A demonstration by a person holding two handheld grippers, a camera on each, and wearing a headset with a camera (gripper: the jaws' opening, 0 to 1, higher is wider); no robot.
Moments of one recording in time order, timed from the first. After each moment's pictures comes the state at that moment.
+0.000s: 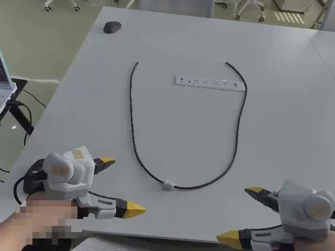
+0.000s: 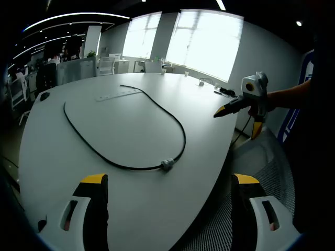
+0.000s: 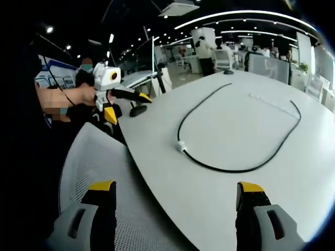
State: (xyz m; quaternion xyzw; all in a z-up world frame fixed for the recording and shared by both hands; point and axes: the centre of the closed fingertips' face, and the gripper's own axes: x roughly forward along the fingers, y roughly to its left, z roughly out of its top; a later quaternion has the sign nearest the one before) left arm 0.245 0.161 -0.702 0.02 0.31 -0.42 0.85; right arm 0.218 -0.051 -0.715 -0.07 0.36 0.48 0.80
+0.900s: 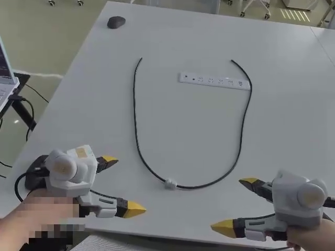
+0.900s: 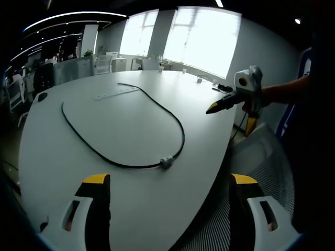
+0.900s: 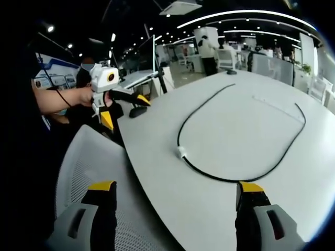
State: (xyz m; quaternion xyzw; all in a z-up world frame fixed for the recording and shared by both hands) left arm 0.246 0.162 -0.708 0.03 0.32 -0.43 0.84; right arm 0.237 -0.028 -0.713 -0.07 0.35 0.49 0.79
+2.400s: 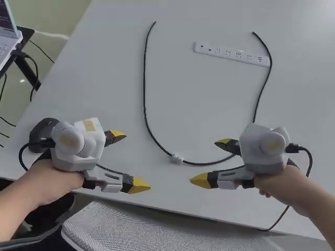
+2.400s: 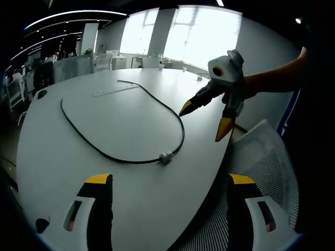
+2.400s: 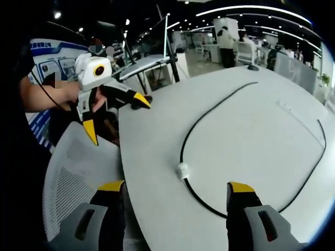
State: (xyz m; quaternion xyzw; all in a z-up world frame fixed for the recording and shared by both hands) left arm 0.240 0.161 -0.720 0.03 0.32 -0.43 0.84; right arm 0.281 0.042 -0.740 -0.13 0.38 0.54 0.74
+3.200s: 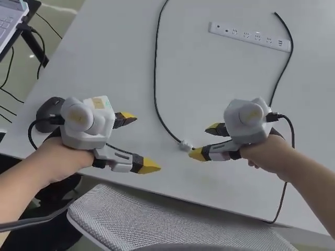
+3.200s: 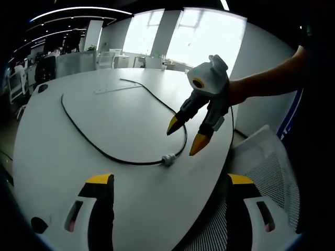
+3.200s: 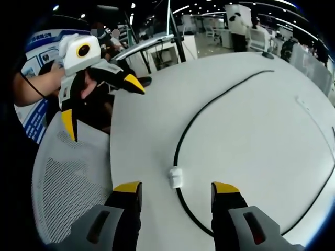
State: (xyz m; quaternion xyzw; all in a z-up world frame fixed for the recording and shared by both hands) left arm 0.251 0.162 -0.725 0.00 0.33 -0.42 0.84; right arm 0.299 0.073 -0.784 -0.18 0.43 0.56 0.69
